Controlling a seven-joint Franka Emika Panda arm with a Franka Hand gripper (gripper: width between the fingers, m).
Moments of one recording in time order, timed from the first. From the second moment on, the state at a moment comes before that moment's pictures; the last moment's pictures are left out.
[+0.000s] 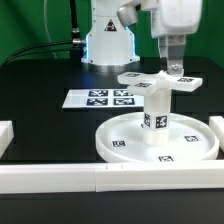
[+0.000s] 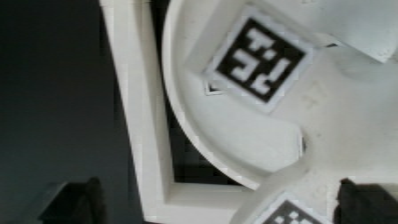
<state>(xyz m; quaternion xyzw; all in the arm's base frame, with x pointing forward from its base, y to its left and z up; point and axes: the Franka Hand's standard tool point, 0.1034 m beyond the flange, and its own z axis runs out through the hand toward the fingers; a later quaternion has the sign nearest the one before) 0.602 0.049 0.136 0.71 0.69 0.07 0.07</state>
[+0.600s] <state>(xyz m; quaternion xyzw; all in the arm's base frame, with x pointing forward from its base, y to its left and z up) 0.595 0.047 0.129 0.69 0.72 0.06 0.08</state>
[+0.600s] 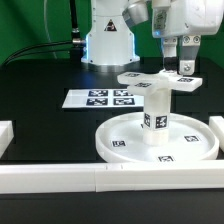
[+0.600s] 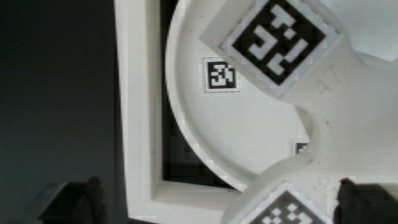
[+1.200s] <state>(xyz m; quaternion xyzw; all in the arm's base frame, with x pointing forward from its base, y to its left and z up) 0.568 0.032 0.124 0.70 0.71 0.04 0.07</state>
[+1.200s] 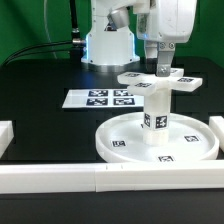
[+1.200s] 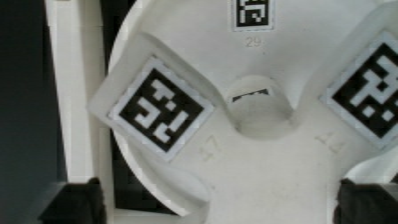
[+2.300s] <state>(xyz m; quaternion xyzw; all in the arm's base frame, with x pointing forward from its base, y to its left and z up) 0.555 0.034 0.098 0.70 0.71 0.03 0.05</state>
